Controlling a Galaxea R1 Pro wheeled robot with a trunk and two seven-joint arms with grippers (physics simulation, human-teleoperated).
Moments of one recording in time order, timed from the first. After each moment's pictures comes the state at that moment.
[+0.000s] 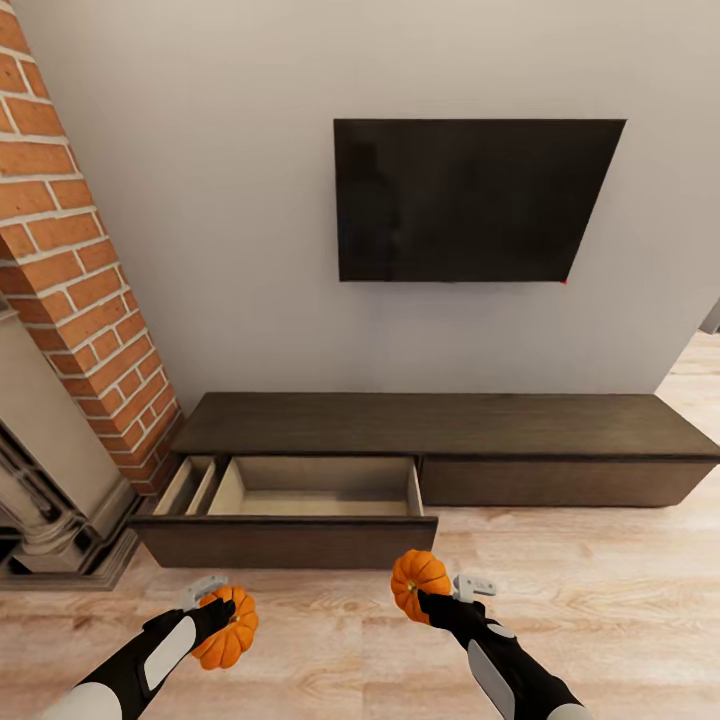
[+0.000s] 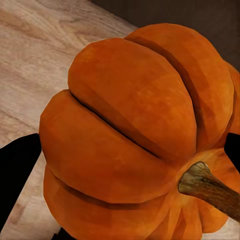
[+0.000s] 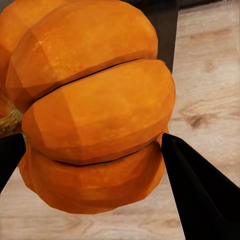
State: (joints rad) left arm -0.55 0.16 -0.34 -0.42 0.83 0.23 0.21; right arm -0.50 0.02 0.25 -0.46 -0.42 0.03 -0.02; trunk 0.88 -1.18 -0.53
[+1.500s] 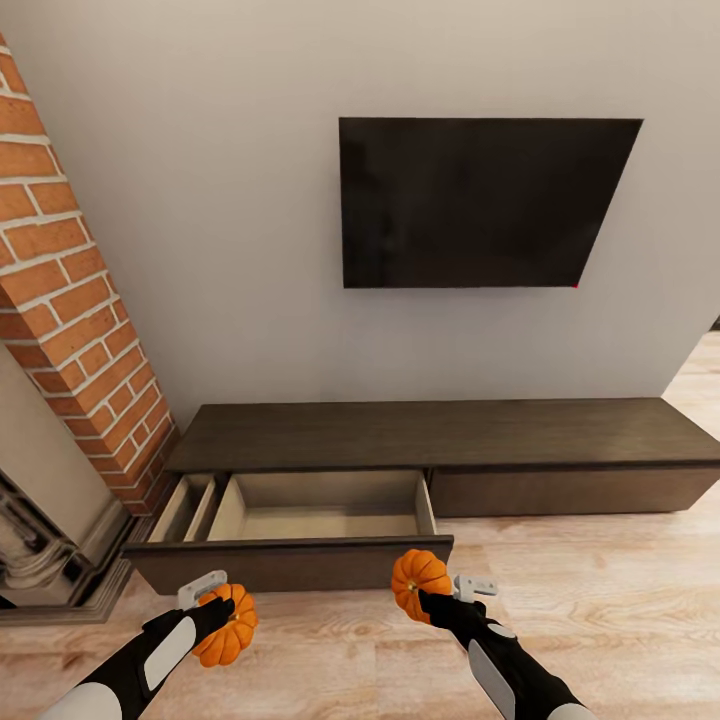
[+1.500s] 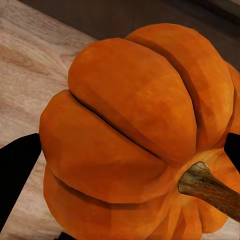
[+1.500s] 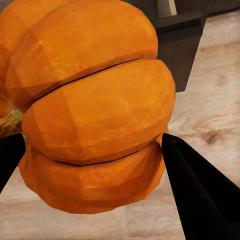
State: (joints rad) left arm -0.55 0.16 -0.34 -0.42 0.83 0.21 0.21; right arm -0.50 0.02 0.25 -0.46 -0.42 0.03 -0.02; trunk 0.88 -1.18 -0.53
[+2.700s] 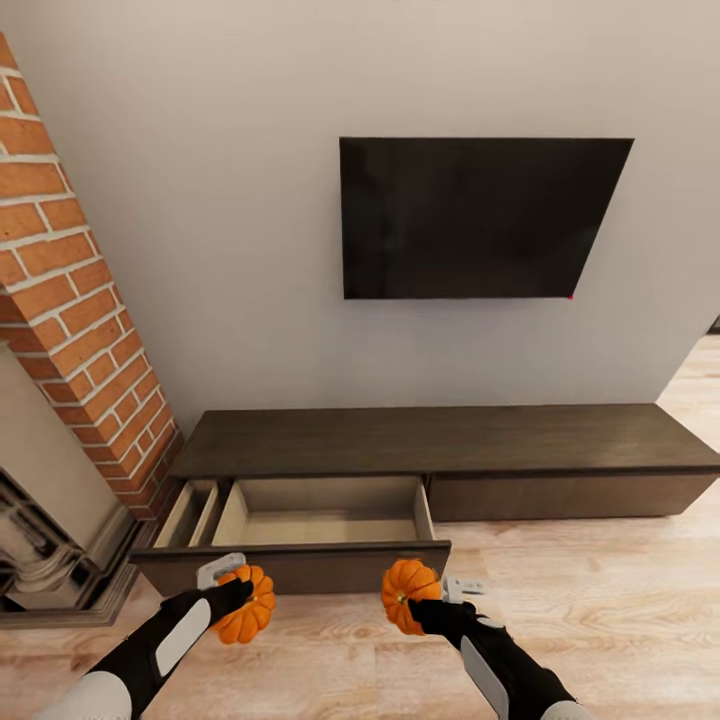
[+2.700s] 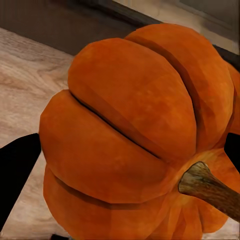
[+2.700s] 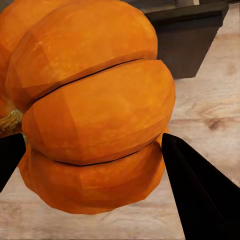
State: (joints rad) left arm -0.56 0.15 -0.38 -0.54 0.83 0.28 0.23; right arm -0.50 0.03 0.30 -0.50 -0.40 0.16 -0.02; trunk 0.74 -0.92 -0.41
